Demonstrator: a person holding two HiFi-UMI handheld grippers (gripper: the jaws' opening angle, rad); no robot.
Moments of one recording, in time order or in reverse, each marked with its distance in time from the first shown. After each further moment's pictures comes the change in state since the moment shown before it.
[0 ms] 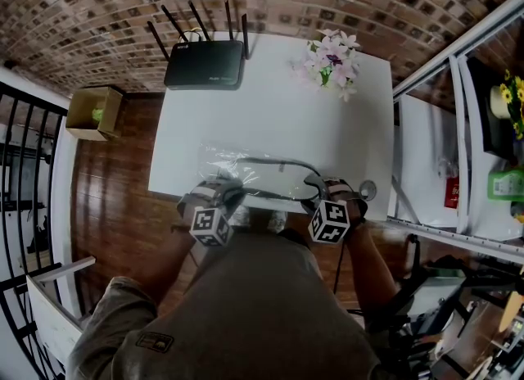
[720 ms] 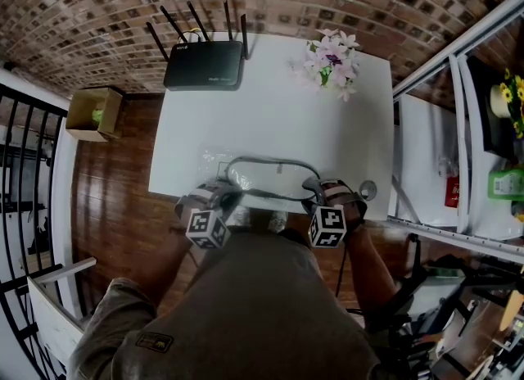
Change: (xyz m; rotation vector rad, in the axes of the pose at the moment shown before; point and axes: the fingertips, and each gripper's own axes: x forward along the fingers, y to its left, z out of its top) left arm -0.009 0.001 0.001 -0.010 -0.035 0.001; right arm 0.001 0.005 0.000 -0.134 0.038 -0.037
